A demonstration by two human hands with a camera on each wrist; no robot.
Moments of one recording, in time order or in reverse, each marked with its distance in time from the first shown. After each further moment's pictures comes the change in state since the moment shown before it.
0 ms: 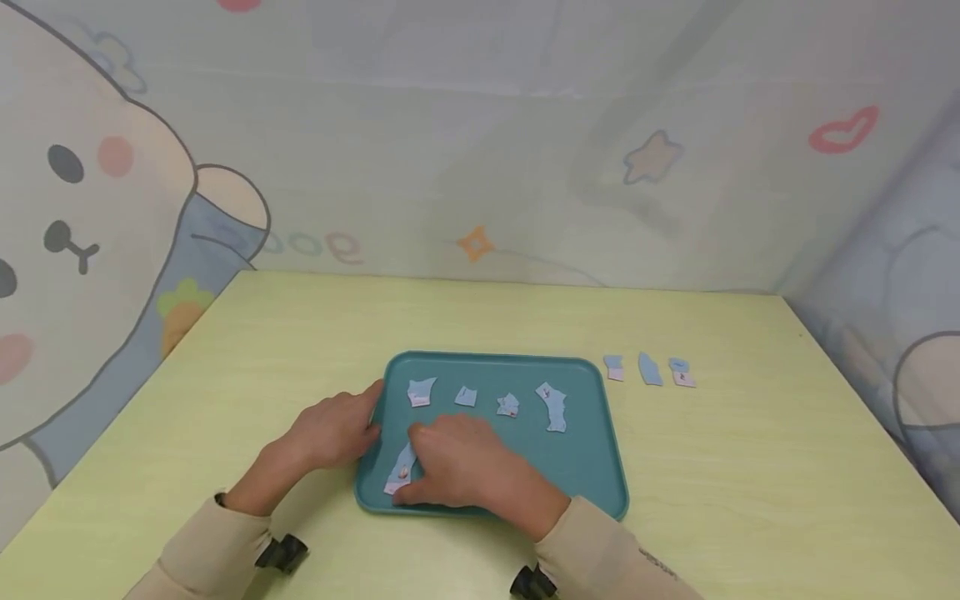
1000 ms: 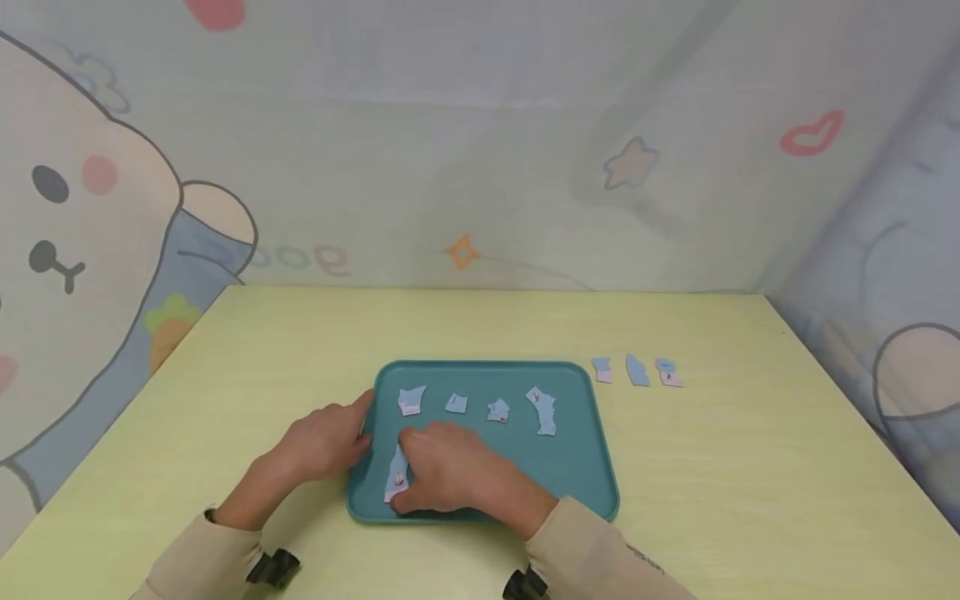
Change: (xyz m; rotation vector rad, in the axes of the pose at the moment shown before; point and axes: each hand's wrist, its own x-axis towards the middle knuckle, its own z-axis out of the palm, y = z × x) left_hand 0.000 -0.001 0.003 -0.008 0.018 0.009; right_hand 0.002 0.003 0.001 0.114 -0.030 0.029
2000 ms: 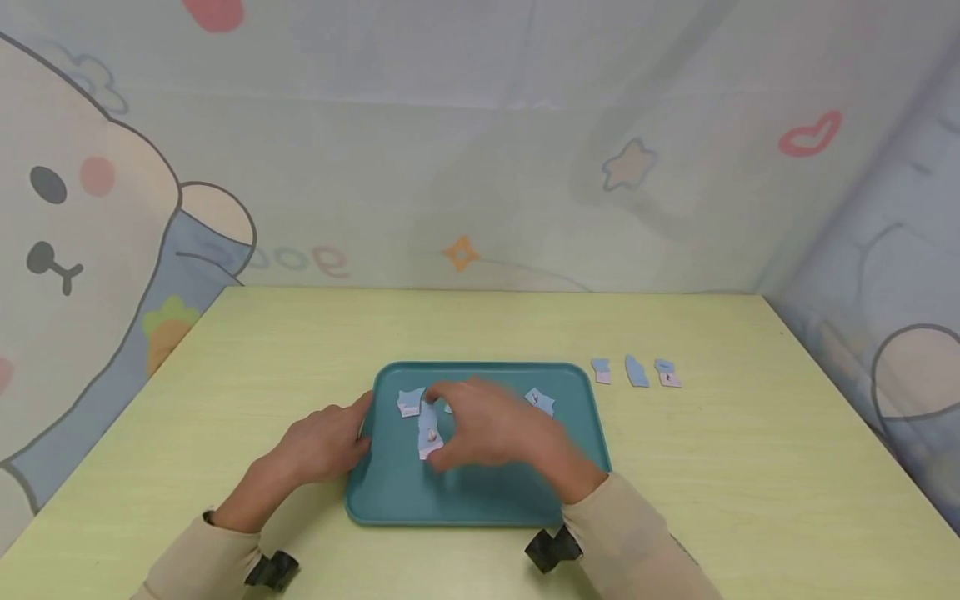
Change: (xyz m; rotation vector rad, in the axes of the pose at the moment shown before) left_hand 0.002 0.000 0.002 -0.003 -0.007 -0.023; right_hand -0.018 0.031 -0.057 0.160 0.015 0.030
